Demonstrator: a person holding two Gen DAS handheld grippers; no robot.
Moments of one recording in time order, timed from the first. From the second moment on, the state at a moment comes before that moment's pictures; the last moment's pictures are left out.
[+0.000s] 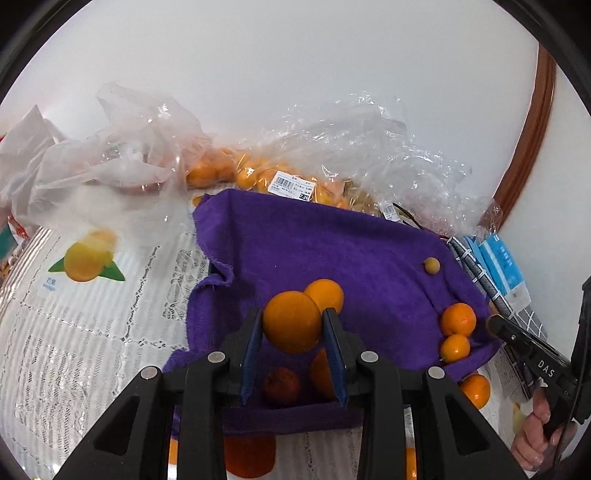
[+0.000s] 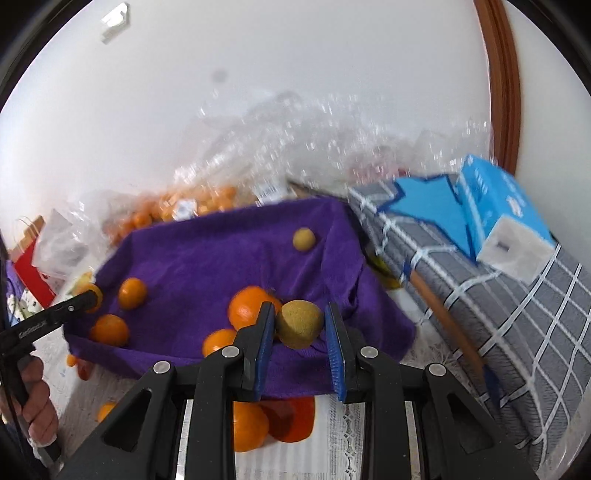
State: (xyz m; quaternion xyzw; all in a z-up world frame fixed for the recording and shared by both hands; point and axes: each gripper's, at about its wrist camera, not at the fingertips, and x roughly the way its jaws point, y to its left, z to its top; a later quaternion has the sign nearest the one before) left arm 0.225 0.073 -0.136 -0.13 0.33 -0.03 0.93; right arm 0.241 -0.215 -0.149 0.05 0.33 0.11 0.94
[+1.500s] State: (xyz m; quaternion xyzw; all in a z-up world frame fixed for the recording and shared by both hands) left arm 0.151 -0.011 -0.156 -0.08 0.40 -0.14 0.90; right arm 0.180 -0.226 -0.163 0.01 0.33 0.10 0.94
